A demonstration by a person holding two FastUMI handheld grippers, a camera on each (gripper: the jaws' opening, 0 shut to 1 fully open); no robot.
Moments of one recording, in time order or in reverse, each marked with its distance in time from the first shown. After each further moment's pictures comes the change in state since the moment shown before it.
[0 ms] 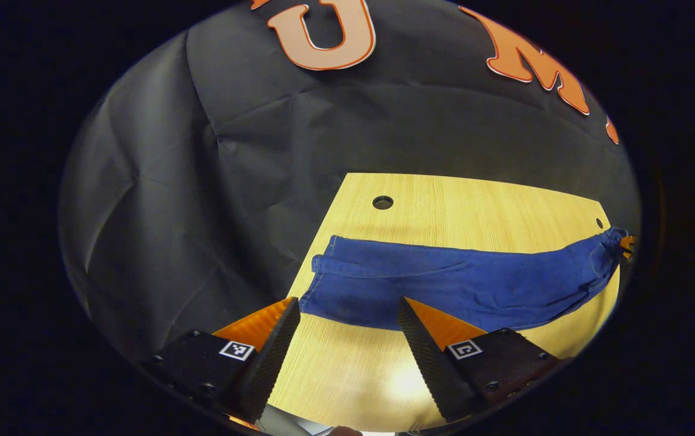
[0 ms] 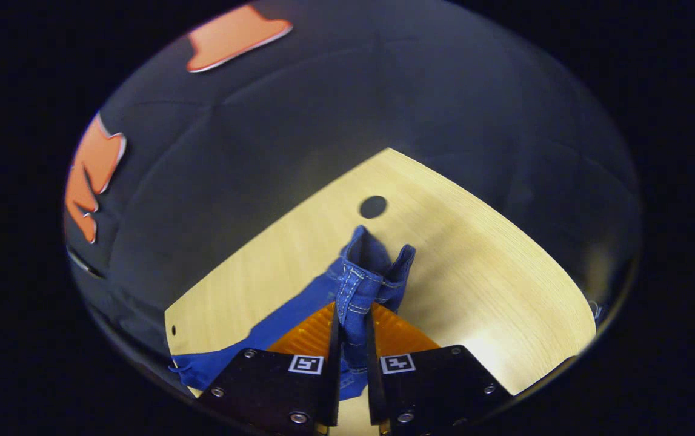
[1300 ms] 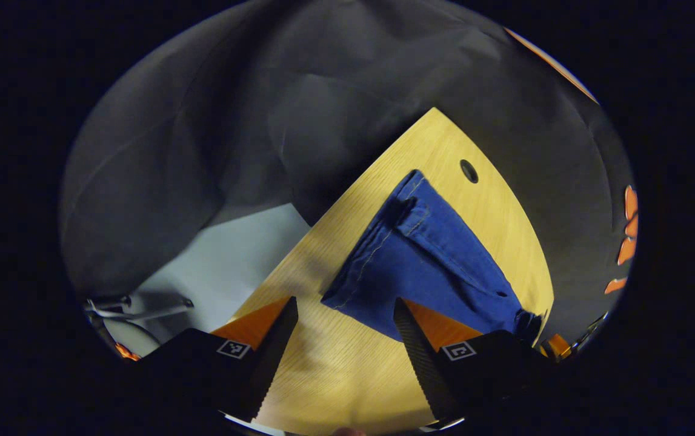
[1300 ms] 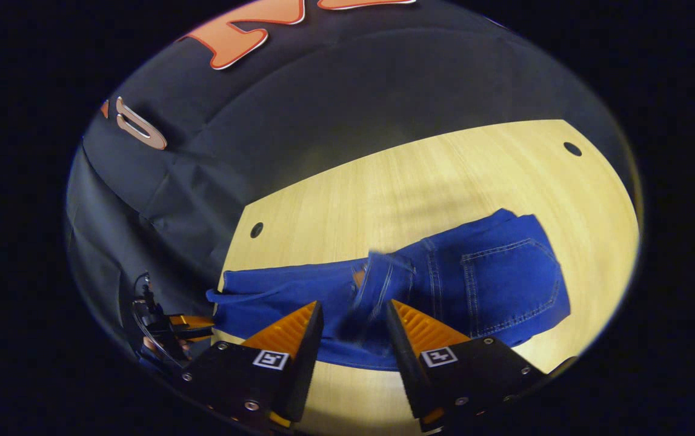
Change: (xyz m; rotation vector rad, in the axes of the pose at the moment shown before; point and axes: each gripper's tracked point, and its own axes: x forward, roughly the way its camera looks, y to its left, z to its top) left arm 0.066 0.040 -0.052 -0.615 0.407 -0.296; right arm -0.042 0.296 -0.233 -0.246 0.269 0.286
